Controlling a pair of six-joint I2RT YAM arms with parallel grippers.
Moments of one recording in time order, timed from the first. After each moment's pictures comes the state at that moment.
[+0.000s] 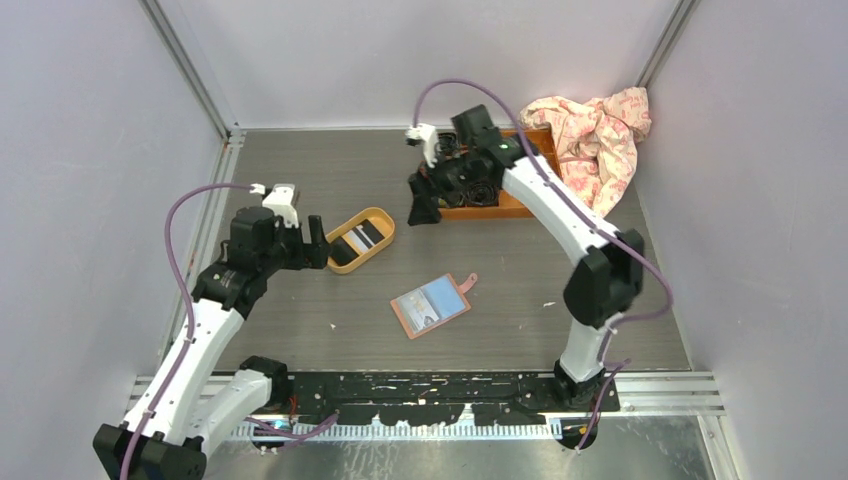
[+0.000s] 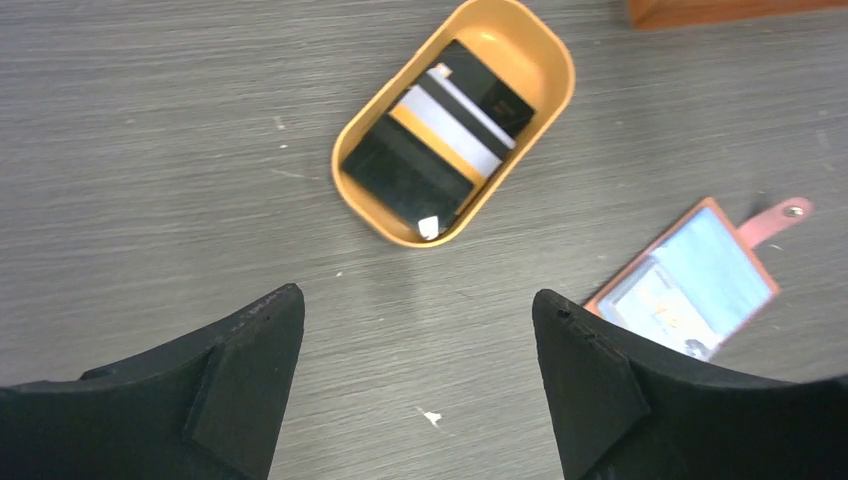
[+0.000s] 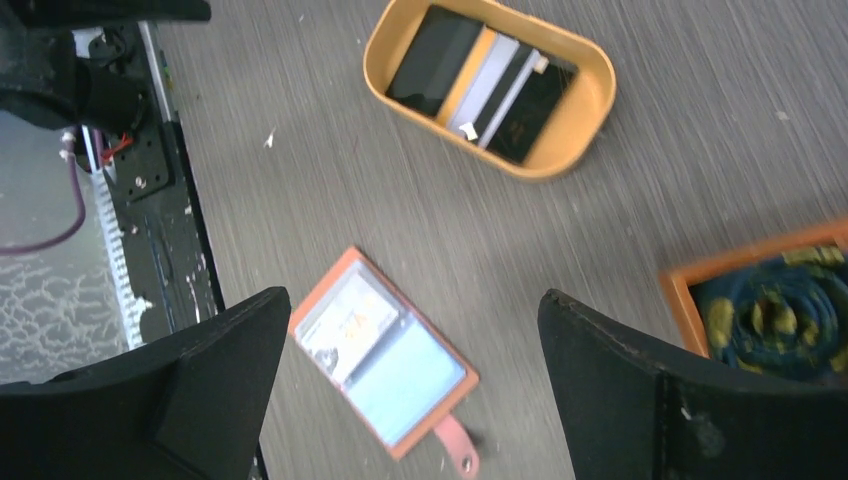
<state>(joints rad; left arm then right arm) -0.25 0.85 0.84 -0.56 0.06 -0.20 0.50 1.75 1.71 -0.82 -0.74 -0.33</state>
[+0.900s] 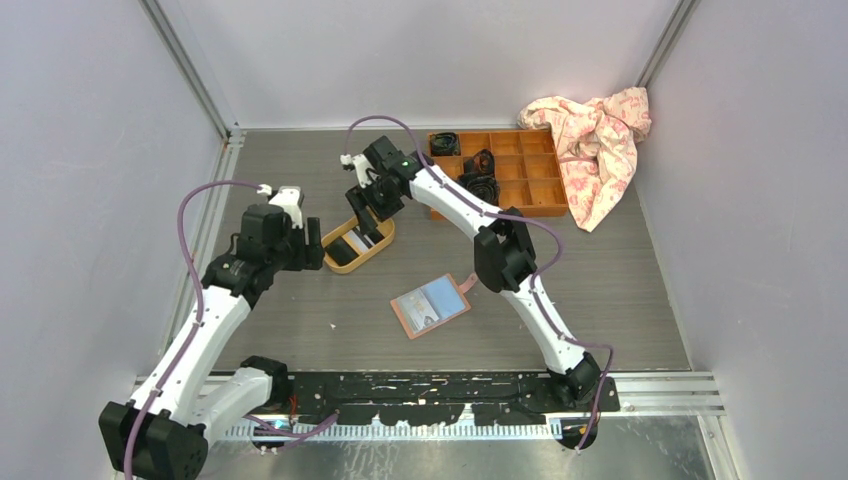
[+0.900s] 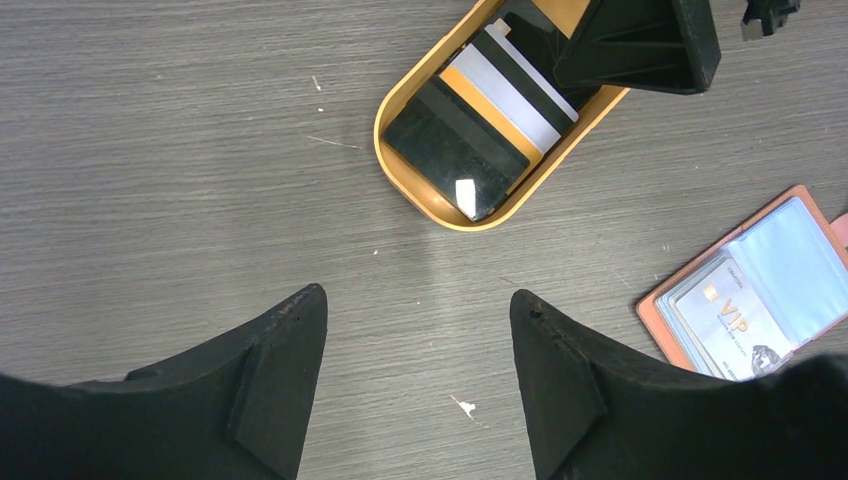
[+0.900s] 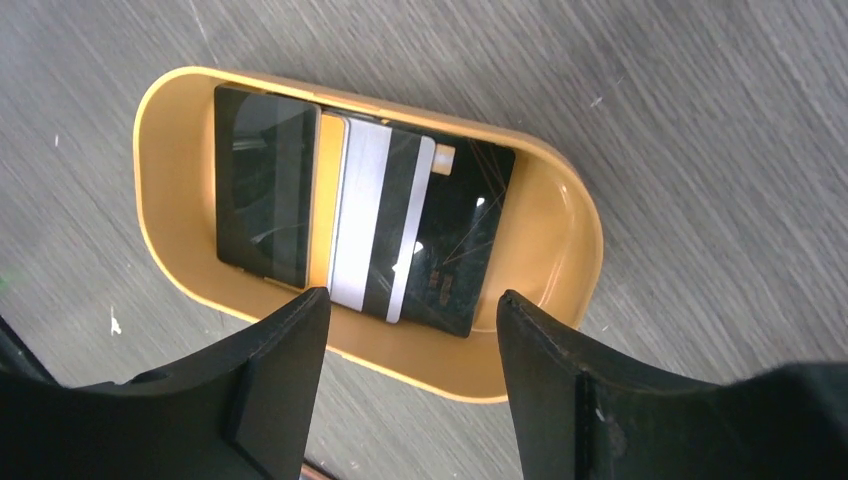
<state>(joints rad) -0.25 0.92 0.83 -0.60 -0.04 -0.16 0.73 2.49 2.36 -0.89 -0.34 0.00</state>
